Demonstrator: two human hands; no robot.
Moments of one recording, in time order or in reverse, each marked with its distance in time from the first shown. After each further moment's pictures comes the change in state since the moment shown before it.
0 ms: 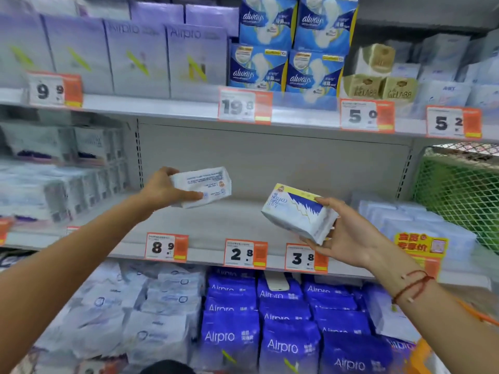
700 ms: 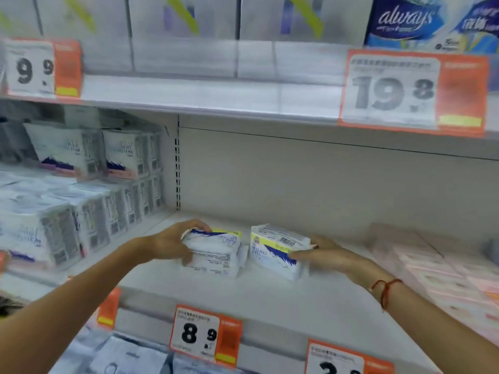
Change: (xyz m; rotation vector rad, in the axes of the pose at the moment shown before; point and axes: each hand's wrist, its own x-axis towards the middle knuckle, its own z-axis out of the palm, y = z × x) left_hand 0.155 -0.146 -0.037 0.164 -0.393 -0.111; right_hand 0.259 0.033 0.125 -0.951 -0.202 -0.092
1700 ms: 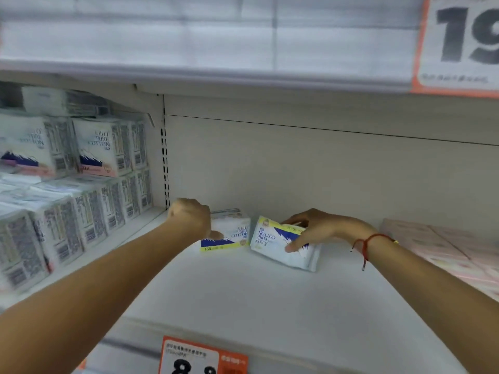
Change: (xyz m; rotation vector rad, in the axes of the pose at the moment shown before) left_hand 0.089 0.045 0.015 1.242 0.224 -0.264; right_hand 0.092 -0.022 -0.018 -0.575 -0.113 -0.083
